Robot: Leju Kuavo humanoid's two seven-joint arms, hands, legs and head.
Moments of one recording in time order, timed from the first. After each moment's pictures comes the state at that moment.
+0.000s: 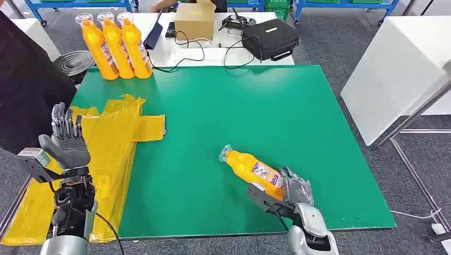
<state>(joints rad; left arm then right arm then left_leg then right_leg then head) -0.31 -0.02 0.41 -1.13 -0.01 -0.28 -0.65 -0.03 0.18 0.06 -1.26 1.45 0.06 0.11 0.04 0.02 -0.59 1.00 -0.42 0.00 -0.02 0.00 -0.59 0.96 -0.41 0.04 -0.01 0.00</state>
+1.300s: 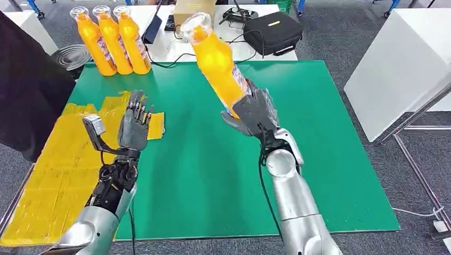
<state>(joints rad) -0.52 -0.12 0.17 -0.81 0.14 -0.48 -0.48 -0.54 0.36 0.17 -1.16 0.68 -0.07 -0.22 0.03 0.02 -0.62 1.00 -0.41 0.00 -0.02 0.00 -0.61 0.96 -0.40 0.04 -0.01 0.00</state>
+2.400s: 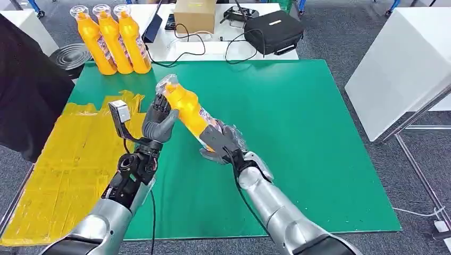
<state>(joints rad) -0.57 -0.17 -0.02 -0.84 0.21 -0.47 -0.42 -0.66 0.36 0.38 -0.54 0.55 -0.24 -0.25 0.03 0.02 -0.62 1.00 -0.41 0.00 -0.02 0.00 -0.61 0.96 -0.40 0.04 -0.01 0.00</state>
